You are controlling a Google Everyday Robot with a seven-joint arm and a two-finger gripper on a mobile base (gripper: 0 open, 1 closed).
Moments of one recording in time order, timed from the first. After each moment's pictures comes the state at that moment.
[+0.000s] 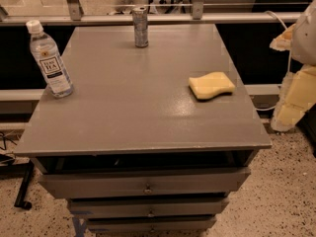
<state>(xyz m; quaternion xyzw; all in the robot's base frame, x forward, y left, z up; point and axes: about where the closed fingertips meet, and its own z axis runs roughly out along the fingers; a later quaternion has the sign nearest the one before) 0.438 -0.217 0.976 -0.60 0.78 -0.03 0.16</state>
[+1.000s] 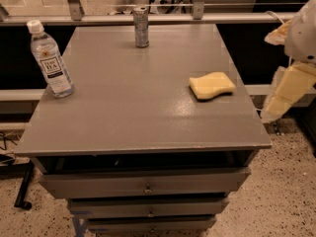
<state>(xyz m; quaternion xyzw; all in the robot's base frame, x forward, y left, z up) 0.465 -0.217 0.971 -0.60 0.77 -0.03 0.20</state>
